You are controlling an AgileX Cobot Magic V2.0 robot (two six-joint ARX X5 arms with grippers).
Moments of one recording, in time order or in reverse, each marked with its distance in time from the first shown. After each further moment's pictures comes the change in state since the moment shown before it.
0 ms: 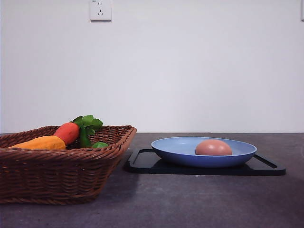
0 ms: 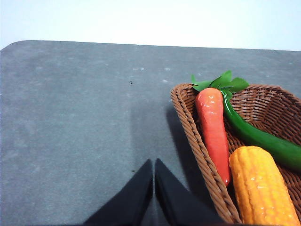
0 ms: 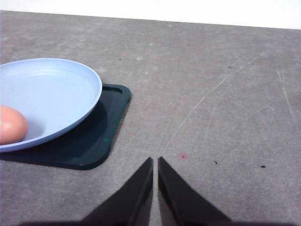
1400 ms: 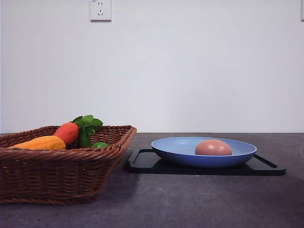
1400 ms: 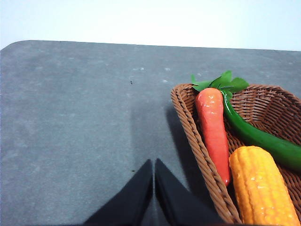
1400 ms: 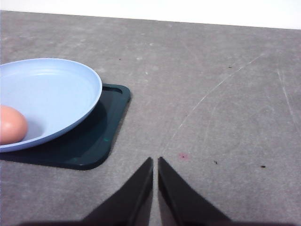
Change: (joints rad) left_arx 0.000 0.000 0.000 0.000 0.000 0.000; right_arx 0.000 0.000 0.000 0.000 0.000 0.000
